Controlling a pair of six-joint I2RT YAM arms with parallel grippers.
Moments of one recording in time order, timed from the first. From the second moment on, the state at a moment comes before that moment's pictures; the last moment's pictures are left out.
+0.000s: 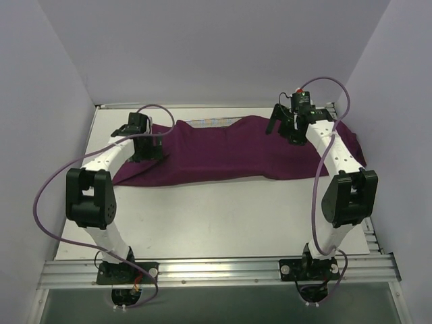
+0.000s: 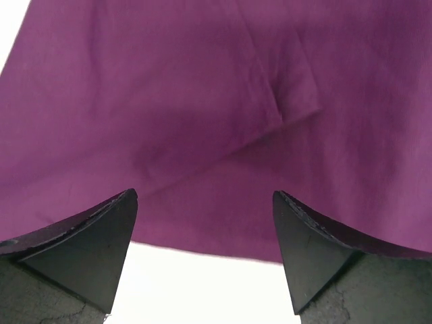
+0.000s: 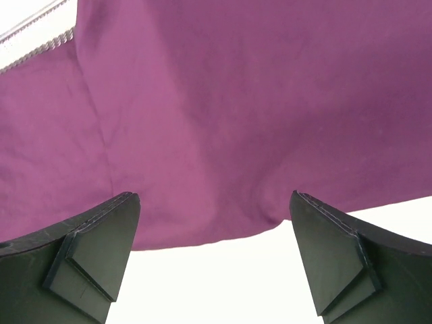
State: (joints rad) left arm -0.14 1.76 1.33 -0.62 -0.08 -0.21; right arm 0.12 1.75 1.57 -0.74 0.00 0.48
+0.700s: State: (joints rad) left arm -0.22 2.01 1.49 -0.58 -0.21 -0.20; right arm 0.12 1.71 1.56 -0.73 -0.06 0.47
